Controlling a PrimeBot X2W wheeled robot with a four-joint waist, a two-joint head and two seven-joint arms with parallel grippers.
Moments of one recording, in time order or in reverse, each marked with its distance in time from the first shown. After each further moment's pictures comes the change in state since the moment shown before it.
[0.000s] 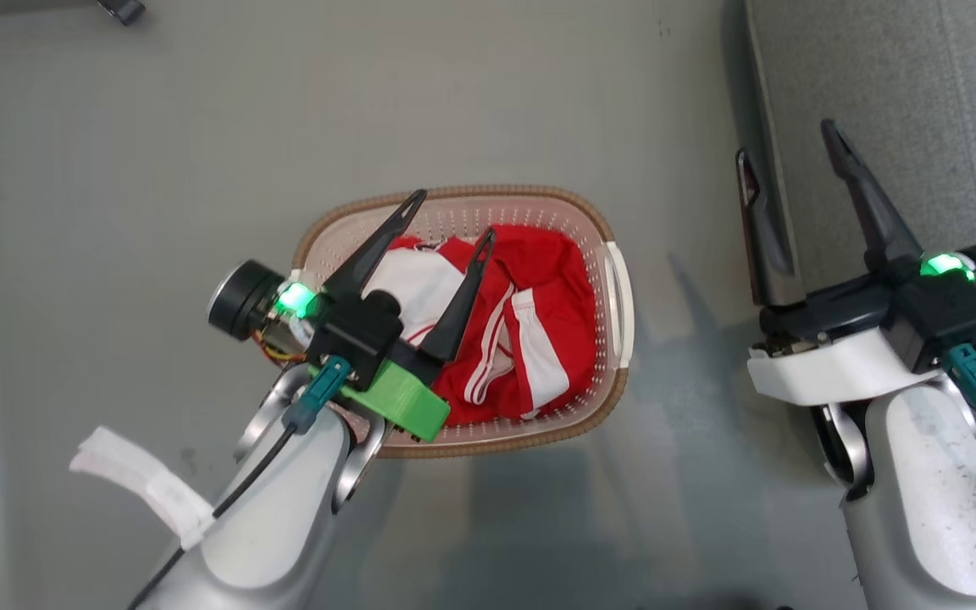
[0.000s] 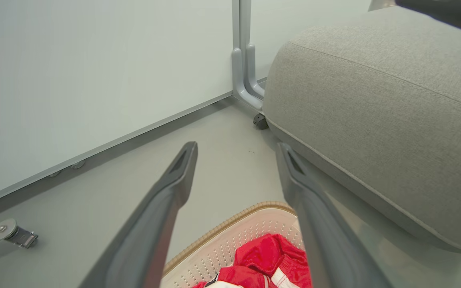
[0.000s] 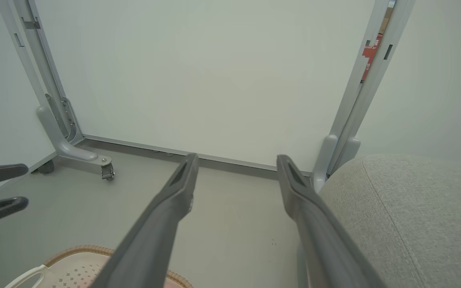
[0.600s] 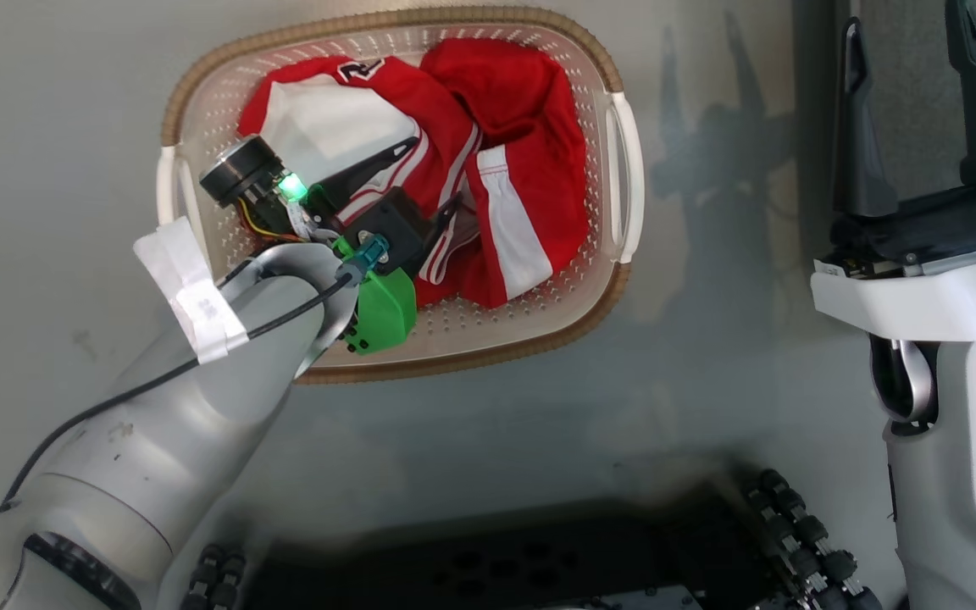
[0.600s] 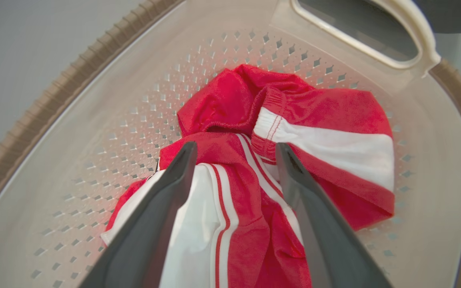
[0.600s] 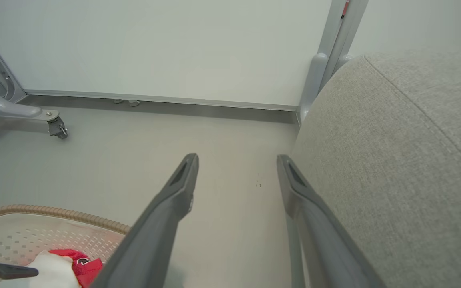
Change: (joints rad) left arm -0.507 0.100 -0.521 0.542 -0.146 0.000 0.000; right arm -0.117 -0.002 -0.083 -0.091 0.058 0.000 0.000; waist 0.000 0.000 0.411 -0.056
